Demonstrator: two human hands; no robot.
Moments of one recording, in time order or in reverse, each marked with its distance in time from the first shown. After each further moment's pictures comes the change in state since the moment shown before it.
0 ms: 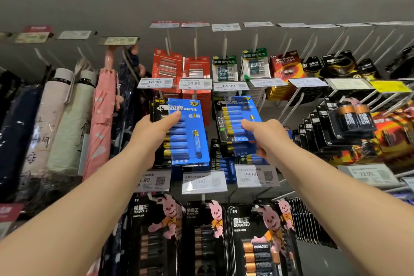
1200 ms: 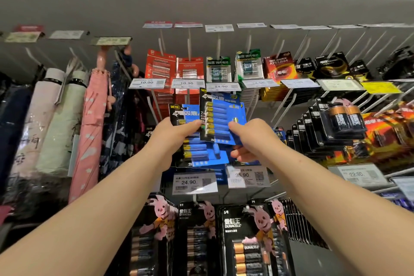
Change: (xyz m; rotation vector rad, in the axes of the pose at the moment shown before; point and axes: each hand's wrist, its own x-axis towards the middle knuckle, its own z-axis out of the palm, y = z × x) left_hand -0.006 -0.002 0.041 0.015 -0.168 -0.021; right_hand 0.002 -0.002 0.002 -0.186 -0.110 -0.041
